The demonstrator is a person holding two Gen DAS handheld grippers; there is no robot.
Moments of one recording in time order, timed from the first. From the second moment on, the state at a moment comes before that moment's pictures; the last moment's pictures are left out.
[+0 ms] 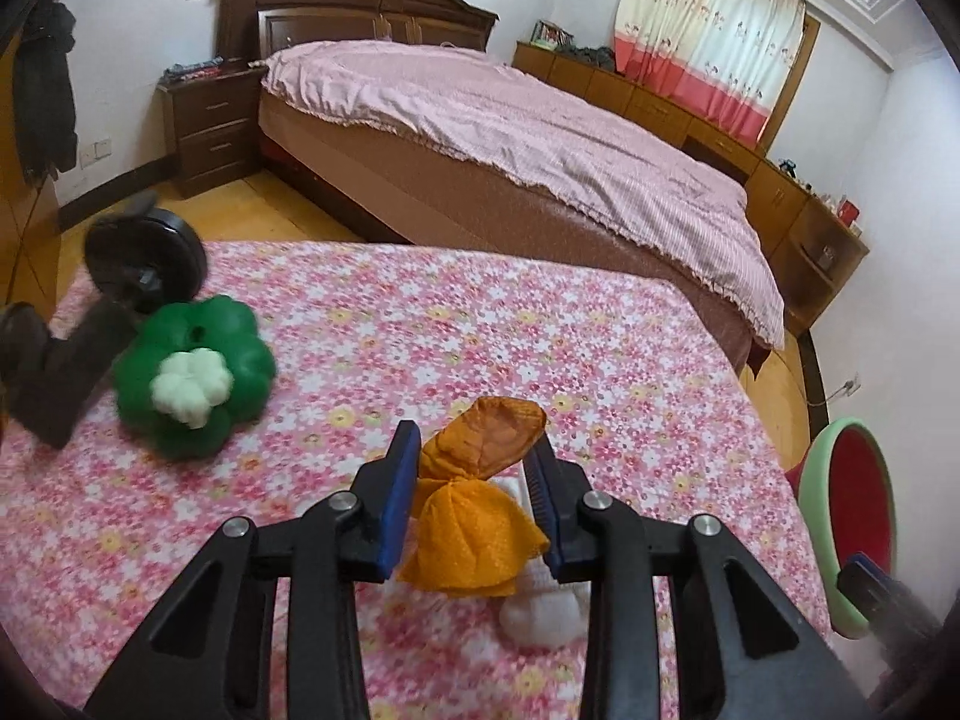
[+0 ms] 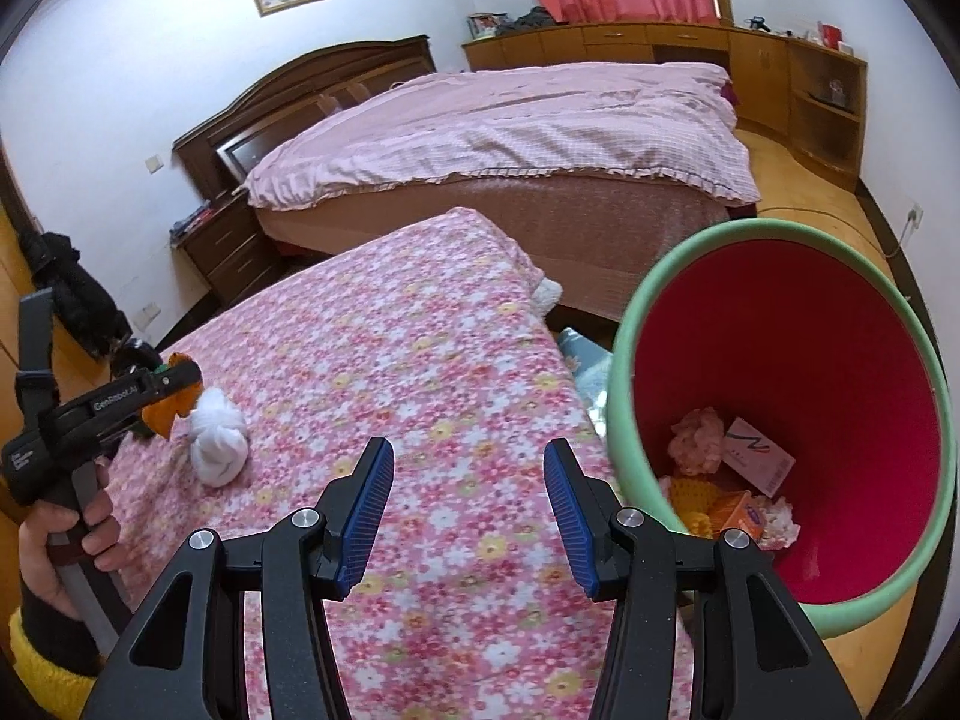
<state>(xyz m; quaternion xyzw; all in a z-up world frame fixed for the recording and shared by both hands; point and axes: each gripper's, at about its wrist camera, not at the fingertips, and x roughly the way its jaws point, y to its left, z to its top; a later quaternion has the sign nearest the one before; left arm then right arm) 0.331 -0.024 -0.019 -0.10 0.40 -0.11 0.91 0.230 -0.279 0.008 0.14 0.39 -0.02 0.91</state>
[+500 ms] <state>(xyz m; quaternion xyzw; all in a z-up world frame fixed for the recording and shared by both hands) 0.270 0.018 0.002 -0.09 0.38 -0.07 0.92 0.255 -0.214 0.009 0.13 0.40 0.06 0.90</state>
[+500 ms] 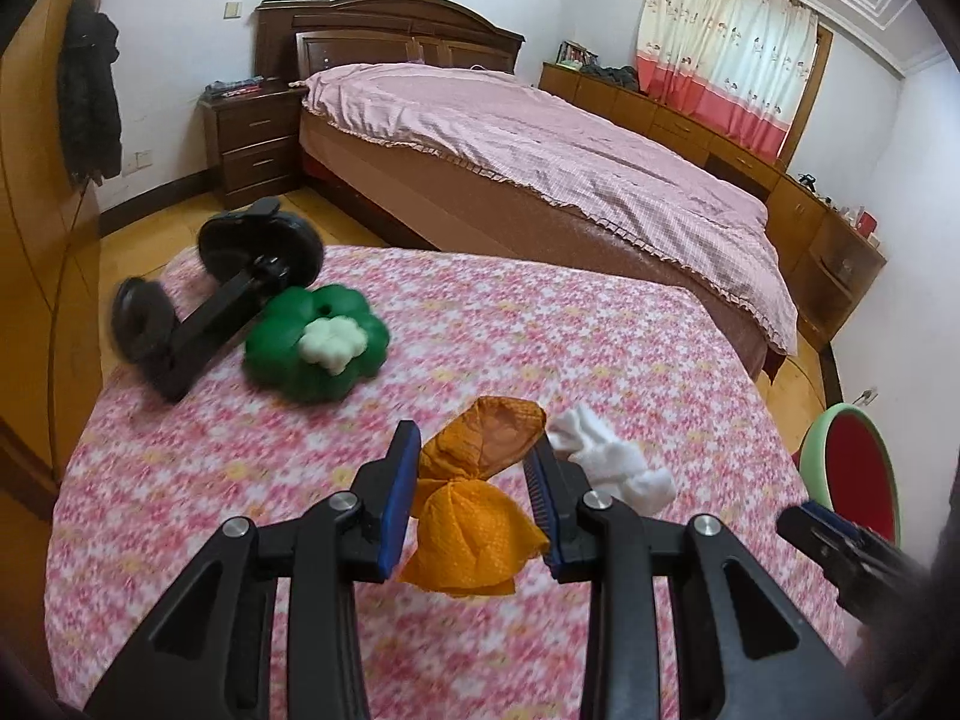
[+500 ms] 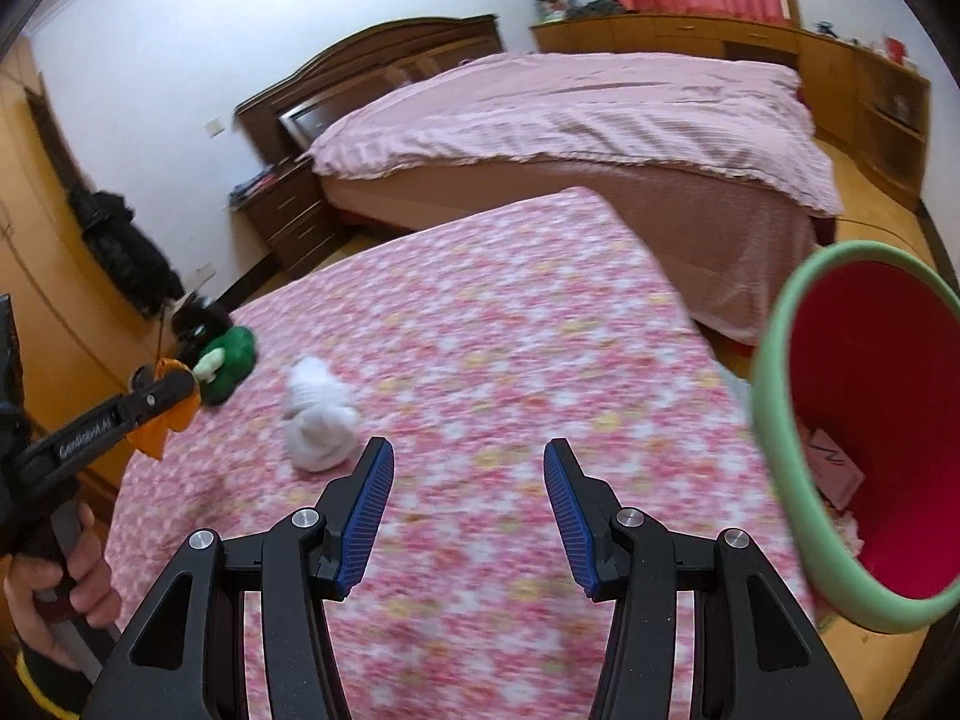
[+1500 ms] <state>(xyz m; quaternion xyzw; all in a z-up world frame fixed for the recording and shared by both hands) 0.261 0.062 -0.028 -0.10 0.40 -0.03 0.91 0.321 -0.132 -0.037 0.11 0.46 0.11 0.87</state>
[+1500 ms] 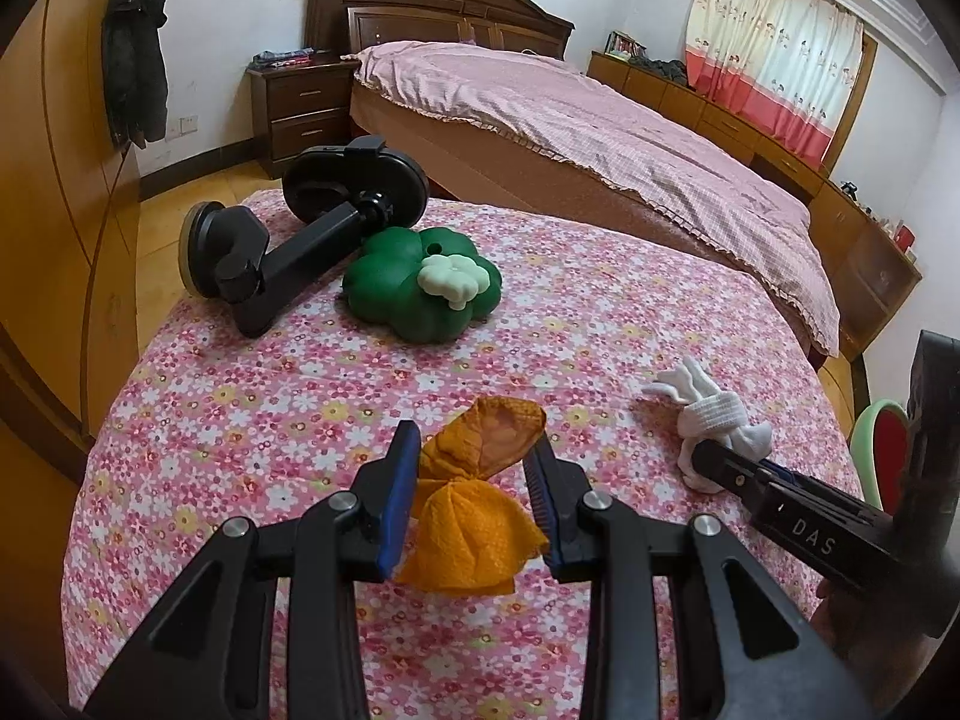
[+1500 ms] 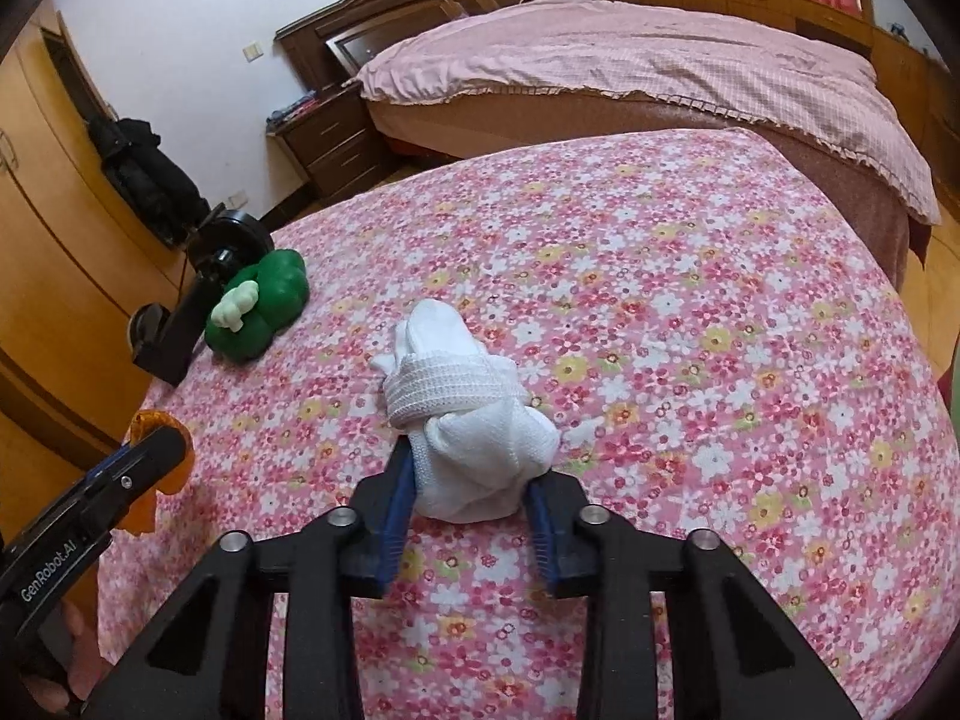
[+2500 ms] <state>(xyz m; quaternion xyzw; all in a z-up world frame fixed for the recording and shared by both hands) 0.196 -0.047 0.040 -0.08 0.36 -0.17 0.91 0.177 -0.242 0.051 0.16 0.34 0.04 0.92</state>
